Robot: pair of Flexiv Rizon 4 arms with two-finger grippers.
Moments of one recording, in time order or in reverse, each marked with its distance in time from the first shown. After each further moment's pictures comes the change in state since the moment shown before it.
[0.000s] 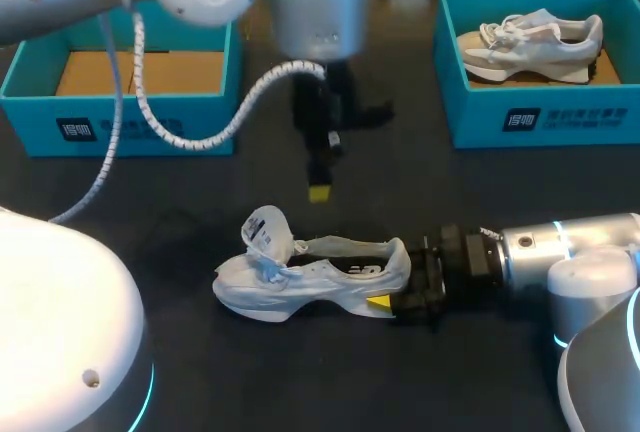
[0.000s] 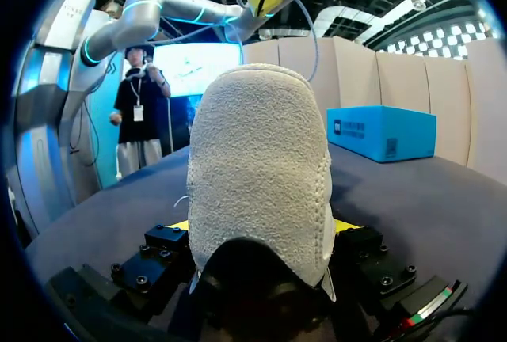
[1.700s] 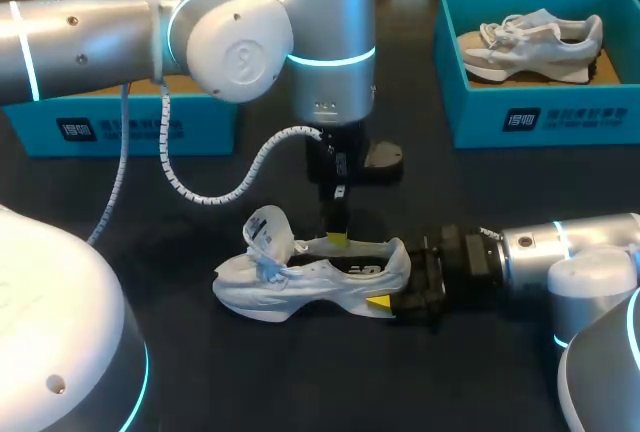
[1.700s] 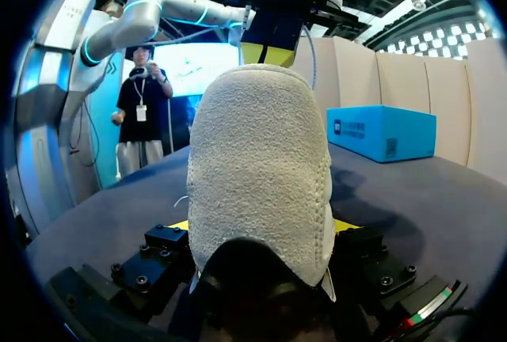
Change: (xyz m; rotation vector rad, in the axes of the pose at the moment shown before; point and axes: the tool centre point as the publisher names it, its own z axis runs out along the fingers) left arm -0.018 -0.030 0.089 0.062 0.087 0.286; right arm 0.000 0.000 0.000 0.000 0.000 0.000
